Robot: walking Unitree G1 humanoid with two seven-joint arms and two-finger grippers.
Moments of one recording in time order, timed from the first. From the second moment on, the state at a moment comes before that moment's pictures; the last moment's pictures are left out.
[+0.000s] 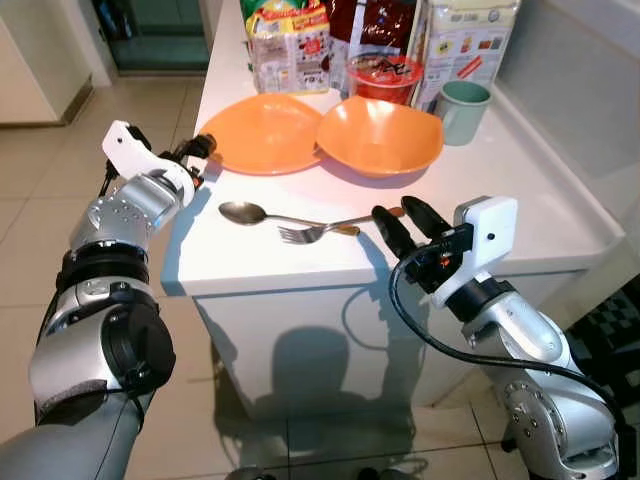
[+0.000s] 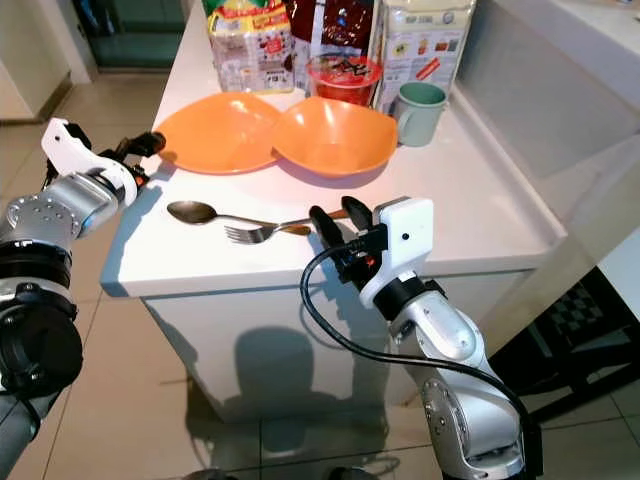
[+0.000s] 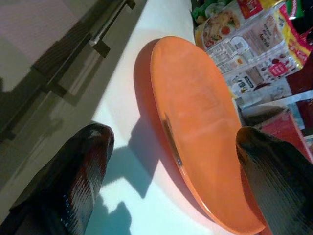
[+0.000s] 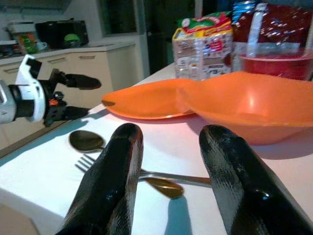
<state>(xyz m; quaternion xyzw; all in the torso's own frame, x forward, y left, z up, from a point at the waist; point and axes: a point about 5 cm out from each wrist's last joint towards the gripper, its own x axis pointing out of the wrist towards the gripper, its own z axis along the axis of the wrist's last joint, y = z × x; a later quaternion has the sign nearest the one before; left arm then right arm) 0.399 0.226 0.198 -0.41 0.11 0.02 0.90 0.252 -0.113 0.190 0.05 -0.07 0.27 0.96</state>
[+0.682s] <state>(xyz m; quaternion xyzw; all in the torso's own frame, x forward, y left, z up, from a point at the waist) 0.407 0.218 0.215 -0.44 0.07 -0.03 0.89 0.252 -0.113 0.188 0.05 -0.05 0.27 0.96</state>
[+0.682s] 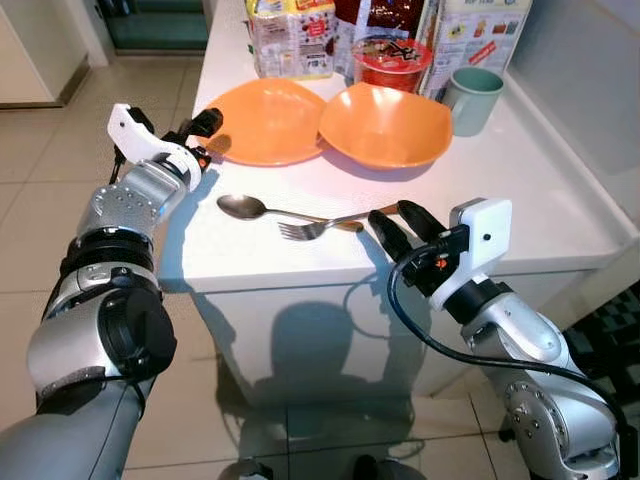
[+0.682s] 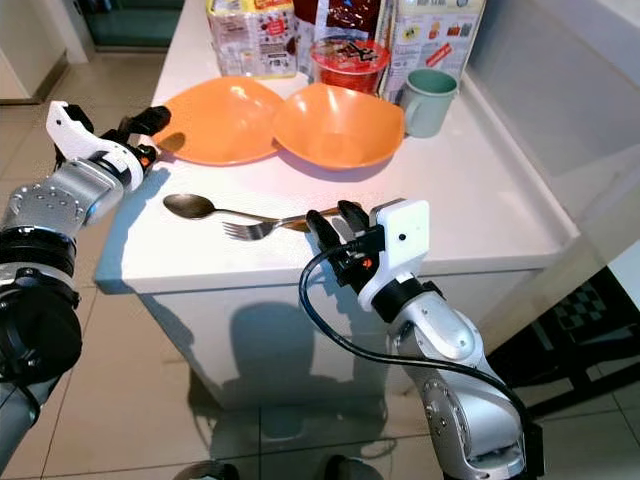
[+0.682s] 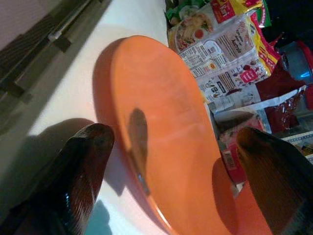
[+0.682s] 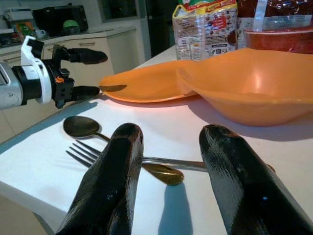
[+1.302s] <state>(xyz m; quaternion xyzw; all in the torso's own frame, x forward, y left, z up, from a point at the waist) 0.409 0.195 0.208 -0.49 0.10 -0.08 0.86 0.252 -0.113 0.189 0.06 -0.05 0.27 0.96</state>
